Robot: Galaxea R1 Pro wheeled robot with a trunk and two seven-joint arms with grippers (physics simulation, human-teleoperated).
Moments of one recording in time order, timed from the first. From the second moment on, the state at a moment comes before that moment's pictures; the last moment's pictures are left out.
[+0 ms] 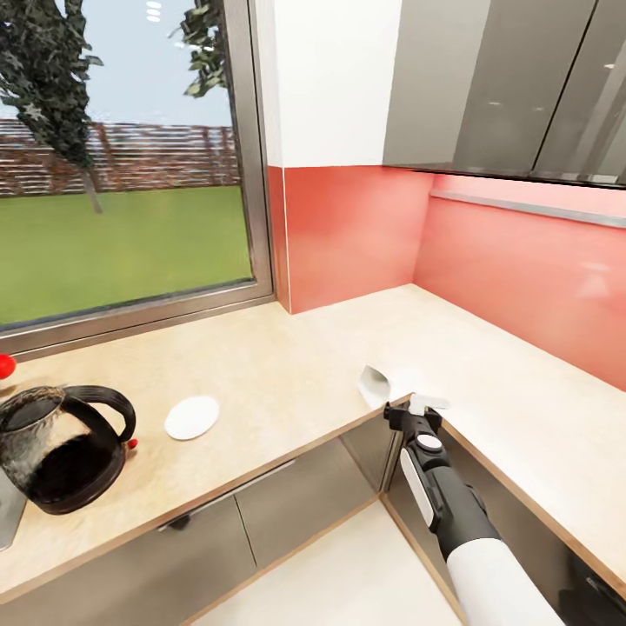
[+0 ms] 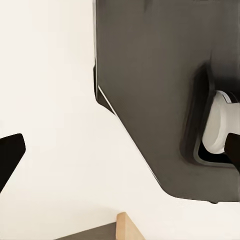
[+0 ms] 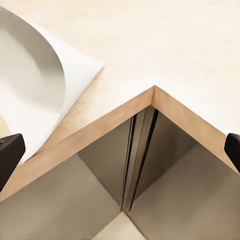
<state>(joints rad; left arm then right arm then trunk) 0.01 0.01 0.02 0.01 0.01 -0.15 0.01 -0.62 0.10 0.00 -0.97 0.00 0.26 -0.29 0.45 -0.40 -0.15</state>
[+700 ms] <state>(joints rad) 0.01 0.01 0.03 0.01 0.01 -0.15 0.01 -0.62 0.10 0.00 -0.96 0.00 0.26 -0.29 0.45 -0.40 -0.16</state>
